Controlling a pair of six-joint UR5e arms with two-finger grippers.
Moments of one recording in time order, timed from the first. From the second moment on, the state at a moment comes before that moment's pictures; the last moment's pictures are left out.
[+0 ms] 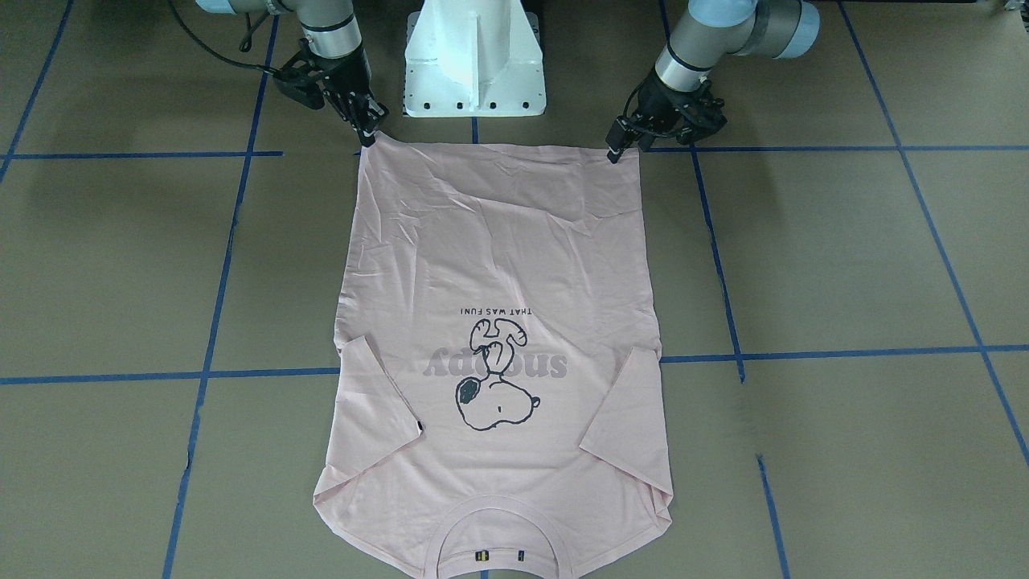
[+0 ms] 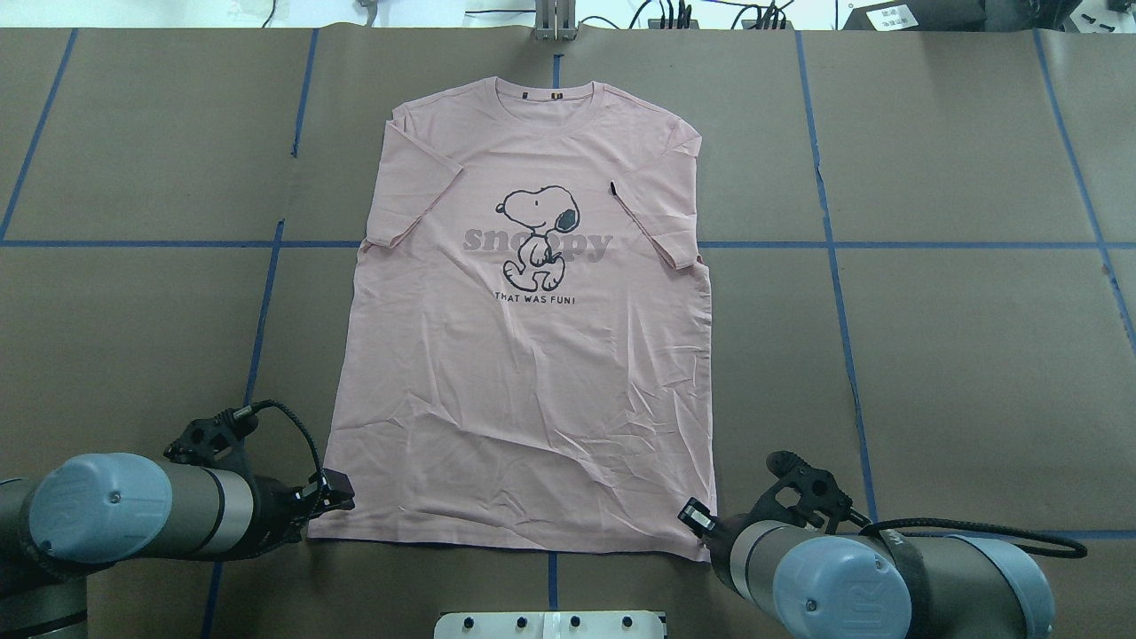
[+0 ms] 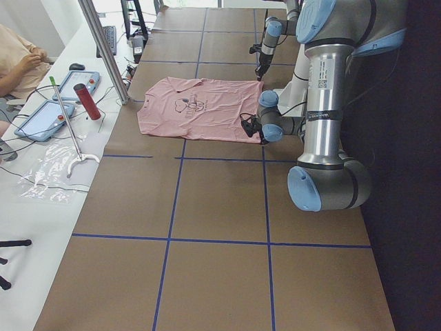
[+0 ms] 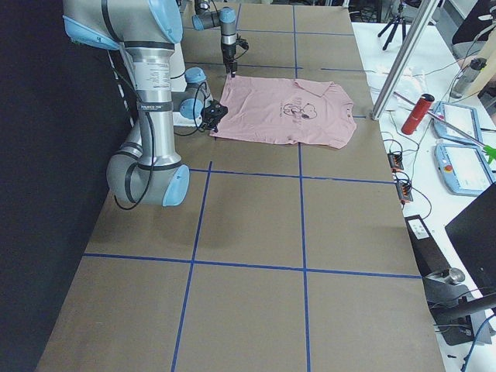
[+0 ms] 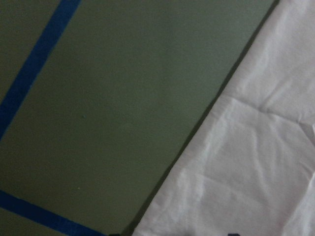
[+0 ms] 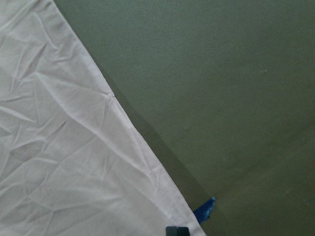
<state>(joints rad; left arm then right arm) -0.25 -1.57 -2.00 -2.12 -1.73 -1.94 0.08 -1.40 2.09 -1.42 1.46 2.20</state>
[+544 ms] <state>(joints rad) -0.25 -1.57 -2.00 -2.11 -1.74 -1.95 0.08 -1.40 2.09 -1.42 1.46 2.20</state>
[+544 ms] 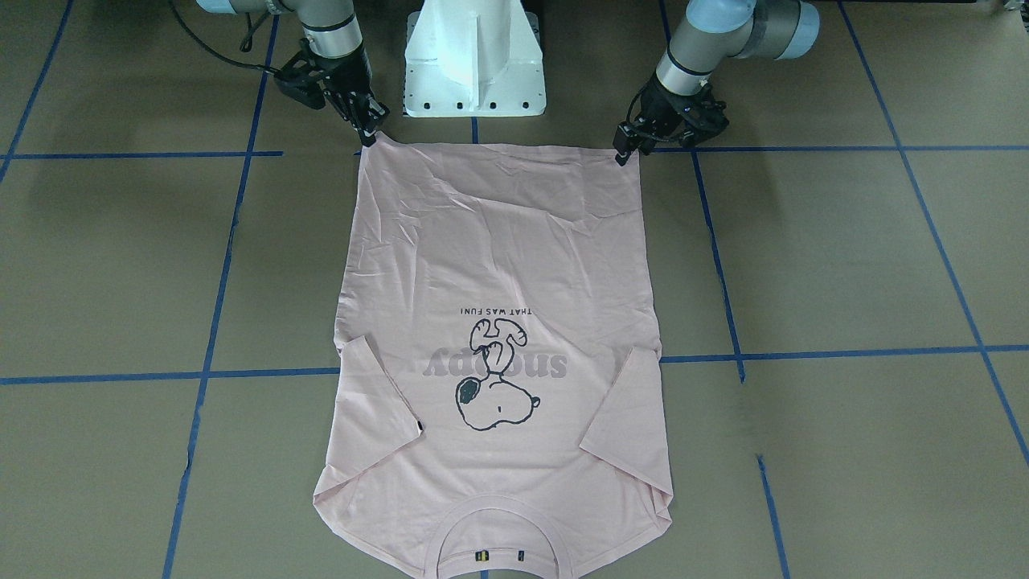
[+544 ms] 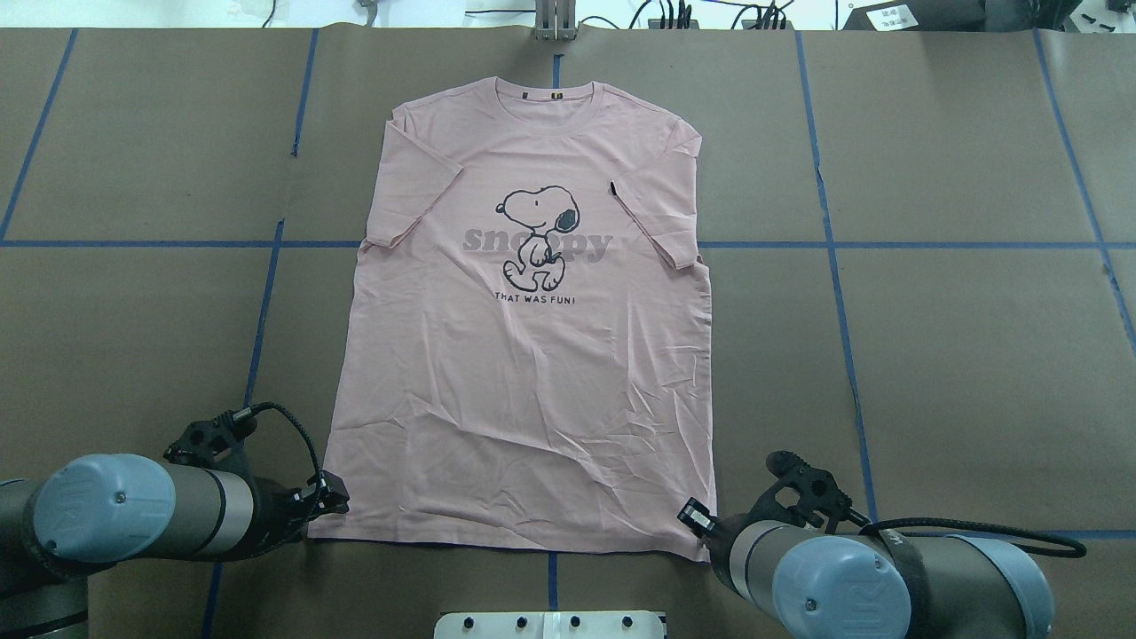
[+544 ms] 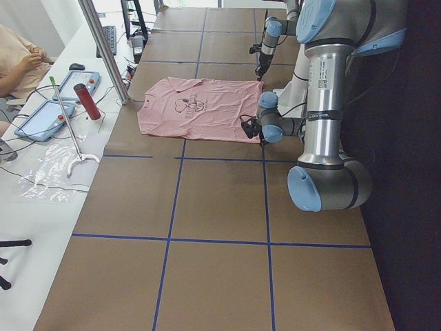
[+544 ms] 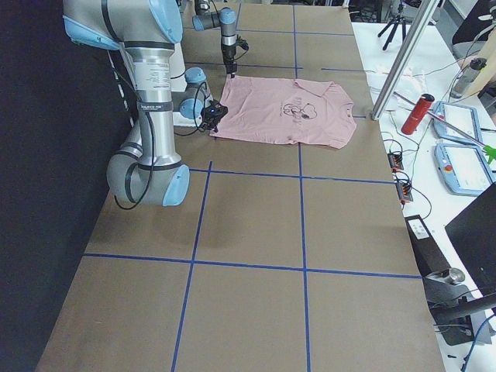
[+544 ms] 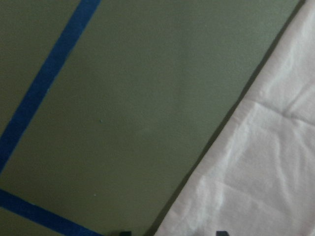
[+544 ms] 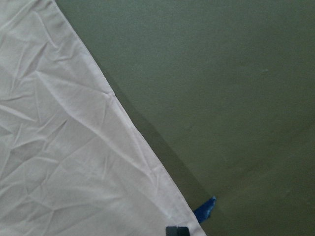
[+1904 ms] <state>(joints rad) -0.20 -1.58 -2.22 -2.03 -1.74 -2.13 0.08 -1.50 2.21 -1.41 1.47 2.19</state>
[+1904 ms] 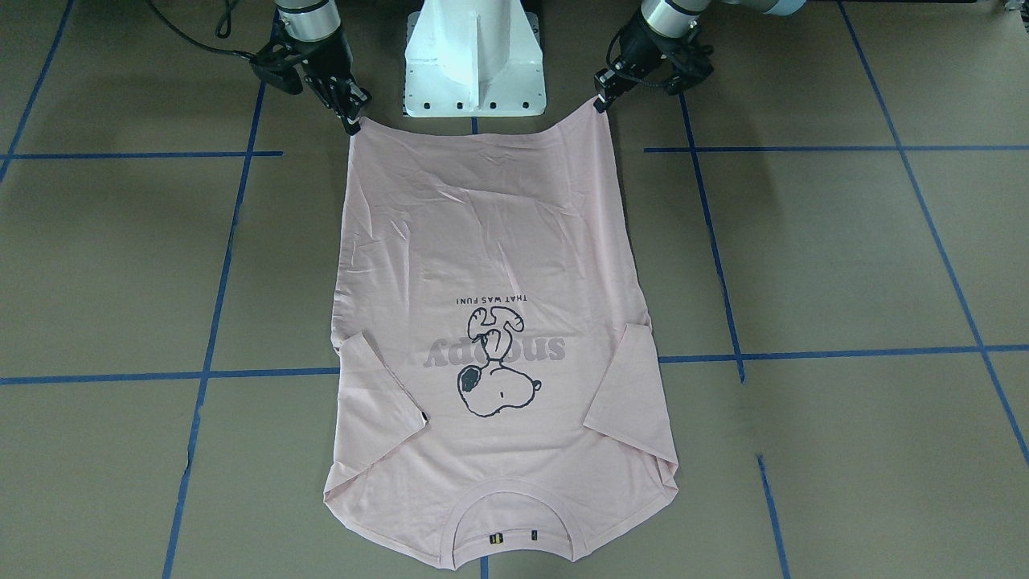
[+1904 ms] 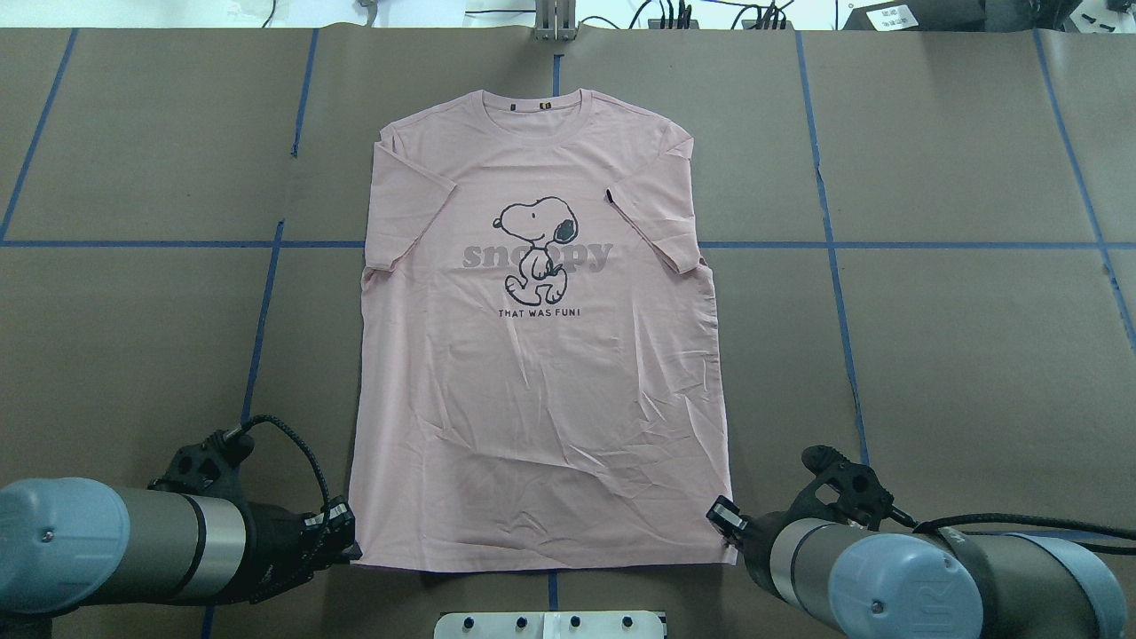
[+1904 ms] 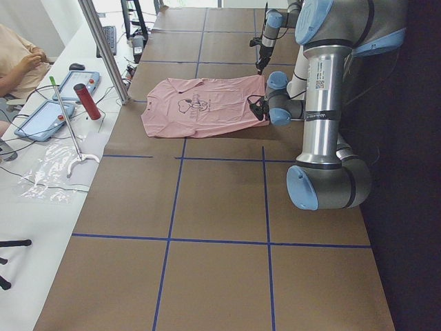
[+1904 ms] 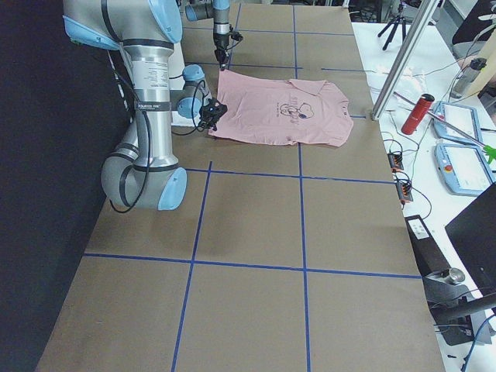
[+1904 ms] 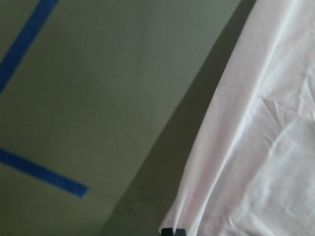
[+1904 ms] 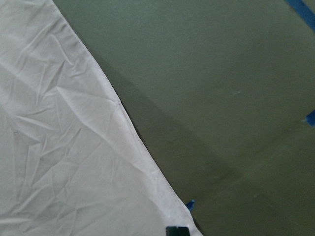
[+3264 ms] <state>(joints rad) -0.58 -1.91 -2.02 -1.72 -1.74 -1.79 0.58 -1.15 1.91 -1.43 1.66 1.76</state>
